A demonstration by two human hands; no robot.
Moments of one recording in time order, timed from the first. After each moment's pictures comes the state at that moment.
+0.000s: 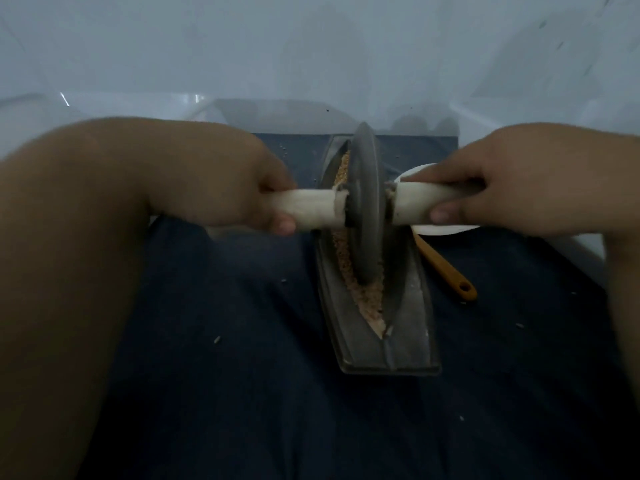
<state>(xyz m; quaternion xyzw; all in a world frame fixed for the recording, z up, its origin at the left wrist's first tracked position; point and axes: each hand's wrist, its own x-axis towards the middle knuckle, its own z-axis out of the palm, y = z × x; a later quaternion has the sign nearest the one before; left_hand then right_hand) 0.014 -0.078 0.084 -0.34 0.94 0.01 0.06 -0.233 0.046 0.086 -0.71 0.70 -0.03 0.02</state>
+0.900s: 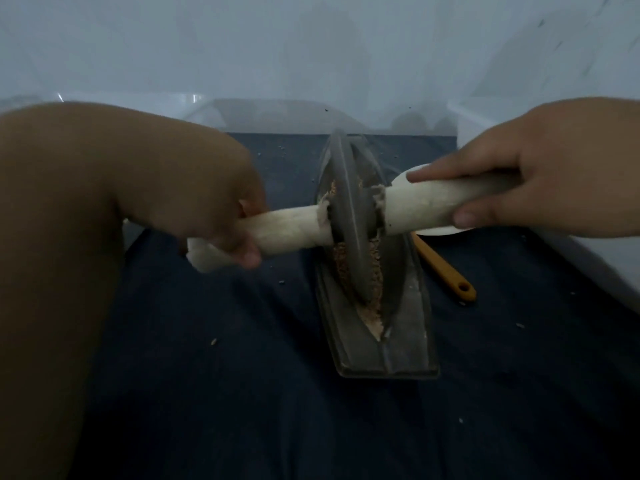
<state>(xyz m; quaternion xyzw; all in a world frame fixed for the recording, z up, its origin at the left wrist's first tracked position) 0.023 -0.074 0.093 -0.37 0.91 -0.03 0.18 -0.234 0.065 0.102 -0.72 0.69 -0.05 0.01</state>
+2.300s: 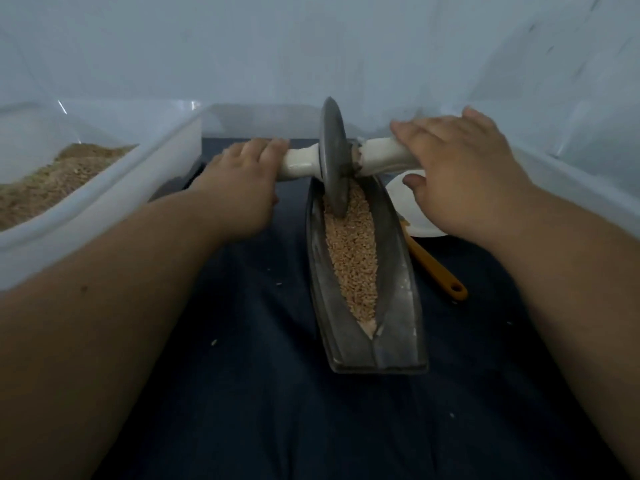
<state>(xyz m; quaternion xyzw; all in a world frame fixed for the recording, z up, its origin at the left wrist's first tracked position) -0.009 -0.121 0.019 -0.42 0.89 -0.08 -0.13 -0.246 0.002 0.034 -0.67 0.69 -0.13 -0.25</state>
